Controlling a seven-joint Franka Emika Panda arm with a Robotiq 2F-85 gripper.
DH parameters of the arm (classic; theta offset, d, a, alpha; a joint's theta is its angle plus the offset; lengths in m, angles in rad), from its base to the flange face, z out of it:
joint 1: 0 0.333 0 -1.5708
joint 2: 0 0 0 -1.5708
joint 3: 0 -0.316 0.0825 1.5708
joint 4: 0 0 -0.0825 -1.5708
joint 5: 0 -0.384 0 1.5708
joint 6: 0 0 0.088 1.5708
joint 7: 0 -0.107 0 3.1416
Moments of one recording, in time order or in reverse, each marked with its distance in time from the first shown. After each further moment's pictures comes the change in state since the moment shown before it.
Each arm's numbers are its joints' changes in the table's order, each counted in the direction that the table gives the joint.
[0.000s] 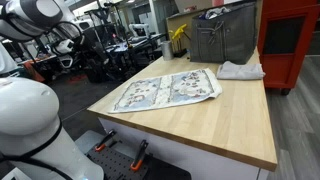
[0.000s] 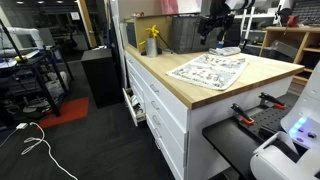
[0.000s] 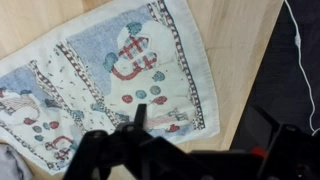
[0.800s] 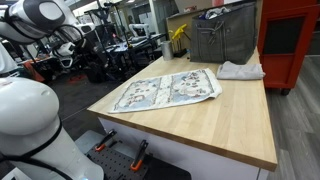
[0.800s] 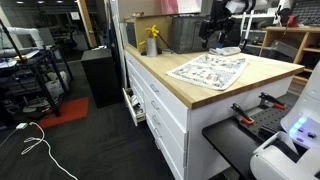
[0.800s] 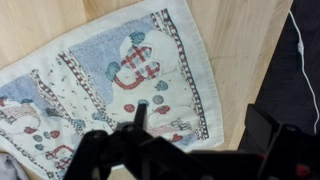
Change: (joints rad) arm -0.001 0.014 0.000 0.014 0.000 0.001 0.000
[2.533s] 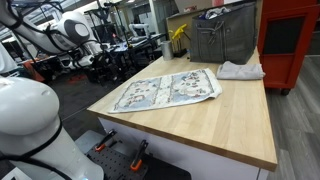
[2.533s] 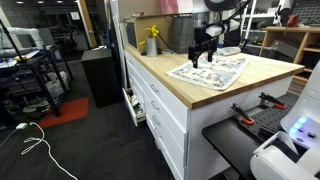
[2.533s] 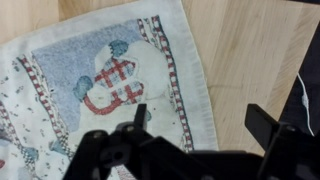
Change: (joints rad) arm -0.003 0.447 -0.003 -0.154 0.119 -0.059 -0.005
